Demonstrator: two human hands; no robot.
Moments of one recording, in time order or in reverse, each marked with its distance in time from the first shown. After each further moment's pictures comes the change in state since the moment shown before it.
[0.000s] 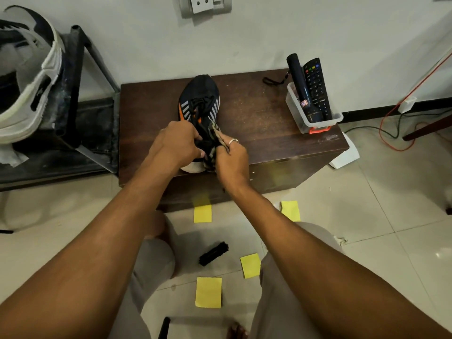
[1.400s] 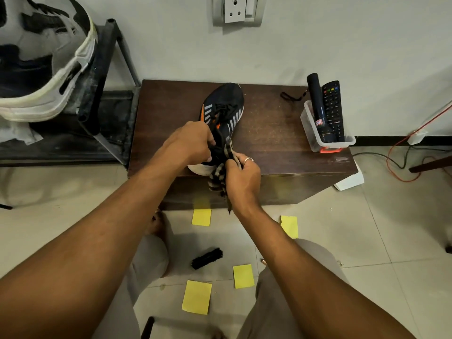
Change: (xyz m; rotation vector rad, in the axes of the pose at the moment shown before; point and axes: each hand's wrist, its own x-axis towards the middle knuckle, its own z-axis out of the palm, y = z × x) left_hand 0.009 -0.008 -0.003 -0.033 -0.073 0.017; right_hand -0.021 0.003 -0.002 0.086 0.028 0.126
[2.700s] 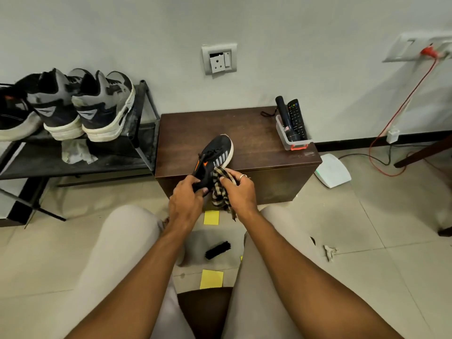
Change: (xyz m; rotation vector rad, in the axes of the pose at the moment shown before) left_hand -0.184 0.015 0.075 -0.354 0.418 -0.224; right_hand -0.107 -0.016 -0.064 -0.025 -0.132 -0.062
